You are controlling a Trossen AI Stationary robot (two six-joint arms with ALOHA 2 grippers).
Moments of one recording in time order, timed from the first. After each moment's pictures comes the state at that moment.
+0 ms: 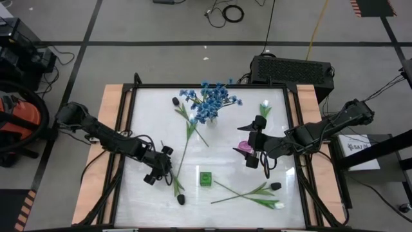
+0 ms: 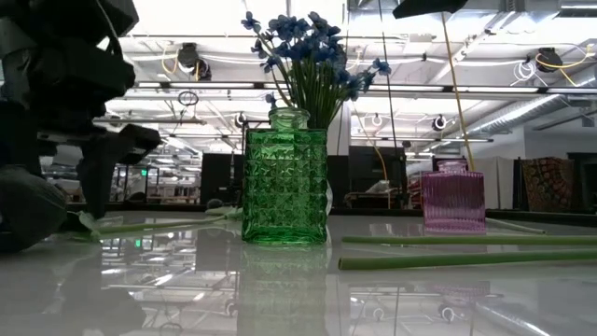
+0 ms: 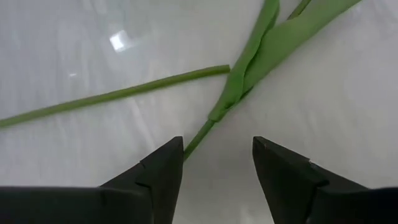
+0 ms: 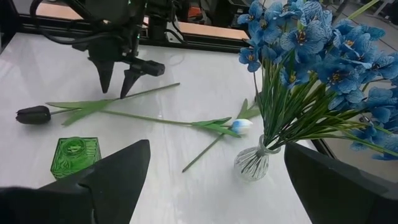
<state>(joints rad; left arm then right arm) -0.38 1.35 0.50 -0.19 0.06 0.11 0.41 1.17 1.04 -0.45 0.65 0.19</state>
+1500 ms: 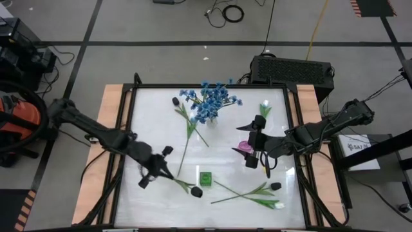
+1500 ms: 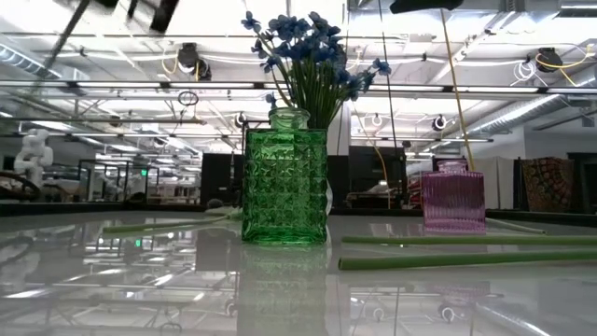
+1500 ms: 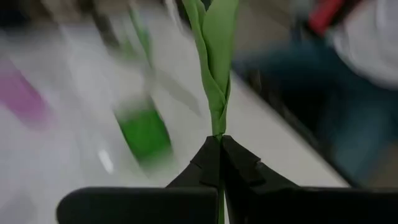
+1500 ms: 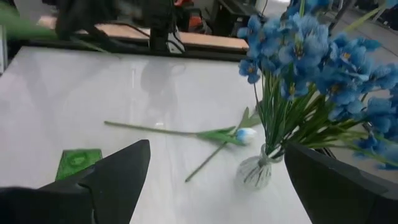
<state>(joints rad) -0.43 1.06 0.70 -0.08 0.13 0.08 0.41 1.17 1.04 -0.41 0.65 0.18</state>
